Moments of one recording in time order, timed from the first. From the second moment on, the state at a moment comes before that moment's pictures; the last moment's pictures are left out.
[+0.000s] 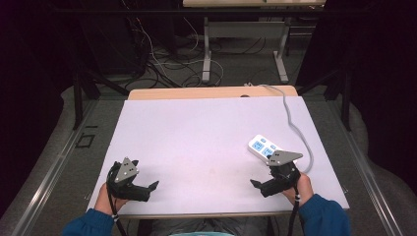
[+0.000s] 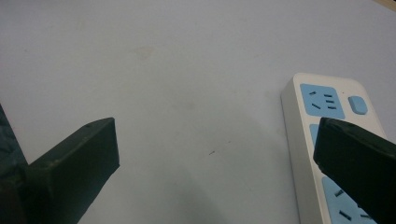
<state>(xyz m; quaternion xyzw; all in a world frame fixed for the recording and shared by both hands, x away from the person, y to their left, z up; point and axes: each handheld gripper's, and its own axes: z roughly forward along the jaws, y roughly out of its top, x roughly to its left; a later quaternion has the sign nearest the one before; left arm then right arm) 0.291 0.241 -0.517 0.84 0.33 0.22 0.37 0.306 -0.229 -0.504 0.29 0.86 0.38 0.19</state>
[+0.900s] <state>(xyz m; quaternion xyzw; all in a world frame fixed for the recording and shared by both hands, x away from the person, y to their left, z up) 0.291 0.239 -0.519 0.84 0.33 0.21 0.37 0.296 -0.231 -0.515 0.29 0.86 0.37 0.18</state>
